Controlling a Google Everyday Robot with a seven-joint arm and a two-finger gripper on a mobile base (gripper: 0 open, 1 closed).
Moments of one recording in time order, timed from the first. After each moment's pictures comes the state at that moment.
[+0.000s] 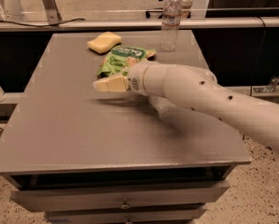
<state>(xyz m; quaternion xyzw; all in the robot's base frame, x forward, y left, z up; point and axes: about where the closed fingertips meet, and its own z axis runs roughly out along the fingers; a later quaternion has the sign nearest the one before) 0.634 0.055 0.851 -0.29 0.77 0.24 0.52</state>
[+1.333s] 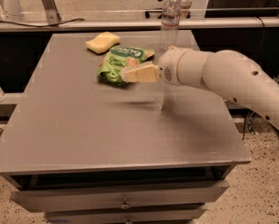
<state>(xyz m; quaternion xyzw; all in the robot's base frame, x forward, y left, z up) 0.628 -0.025 0.895 -0.30 0.76 0.20 0.54</state>
